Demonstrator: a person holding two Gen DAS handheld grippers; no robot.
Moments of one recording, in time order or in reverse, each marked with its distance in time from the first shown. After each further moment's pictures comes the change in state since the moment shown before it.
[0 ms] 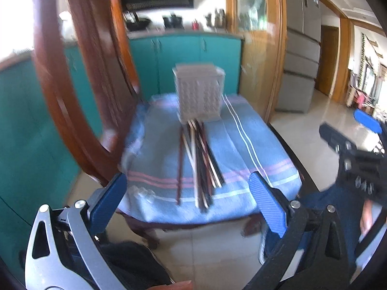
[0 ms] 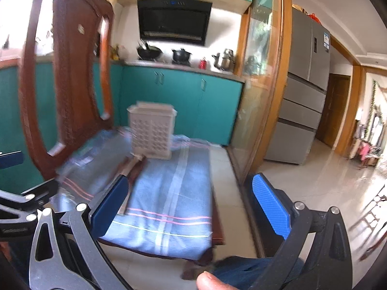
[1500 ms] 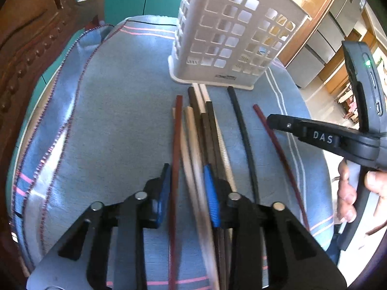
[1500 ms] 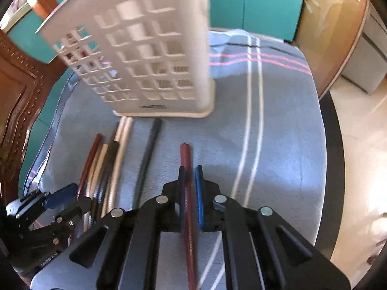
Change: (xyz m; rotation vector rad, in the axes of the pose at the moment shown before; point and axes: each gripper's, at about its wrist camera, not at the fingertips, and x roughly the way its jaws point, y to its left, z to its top) left arm 0.258 0.039 0.066 -0.188 0.422 -0.185; right arm 0.345 0.050 0.020 0.091 0.733 0.373
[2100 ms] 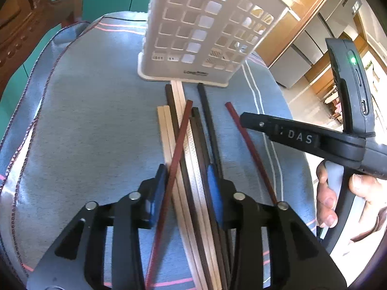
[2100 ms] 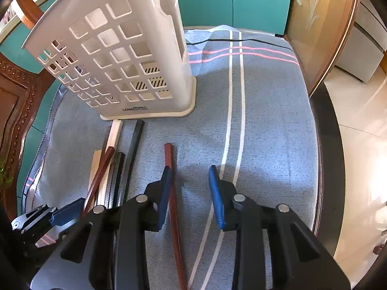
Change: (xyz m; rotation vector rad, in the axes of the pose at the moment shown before) left arm 0.022 -0.028 0.007 0.006 0.010 -0.093; right arm -0.003 -0.040 0.004 0.048 -0.002 -0.014
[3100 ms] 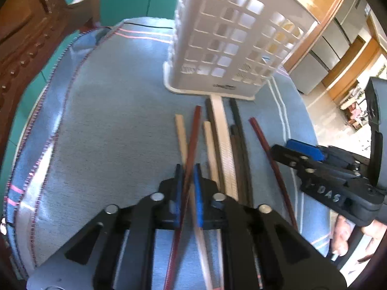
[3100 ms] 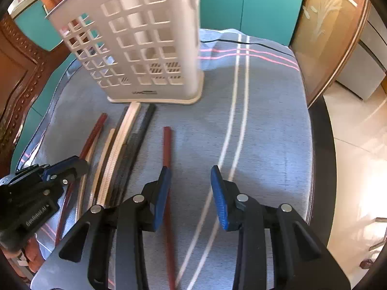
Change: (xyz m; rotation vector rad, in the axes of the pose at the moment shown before) left arm 0.007 0.021 0.025 -0.033 -0.019 0.094; right arm -0.004 0.016 -0.038 -0.110 -0.016 -0.044
